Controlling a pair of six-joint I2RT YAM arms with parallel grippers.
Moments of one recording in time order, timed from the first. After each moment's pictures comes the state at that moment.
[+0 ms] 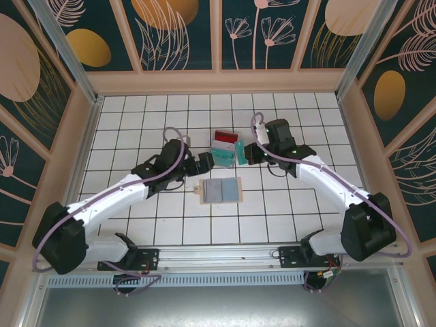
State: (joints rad) left arm -0.68 1.27 0.85 -0.26 -0.02 -0.81; right arm 0.50 1.36 1.00 -0.39 -0.26 0.23
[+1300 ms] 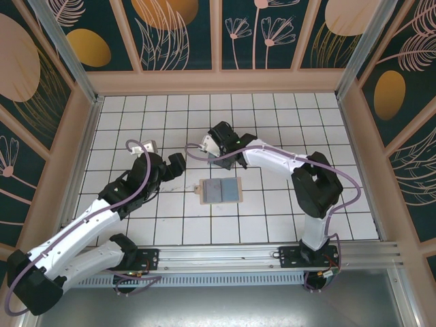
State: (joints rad) left arm -0.66 0.91 0.73 -0.44 -0.32 -0.82; right arm 0.78 1.86 1.37 -0.54 0.19 -0.51
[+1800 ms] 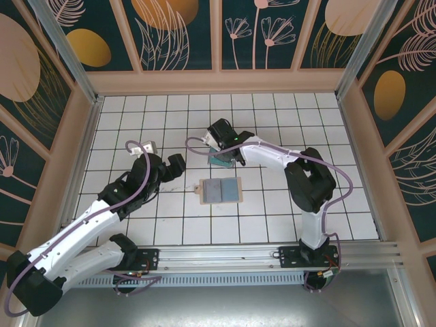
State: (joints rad) left arm -0.66 0.90 0.72 -0.44 -0.32 -0.82; right arm 0.76 1.93 1.42 -0.50 0.30 -0.43
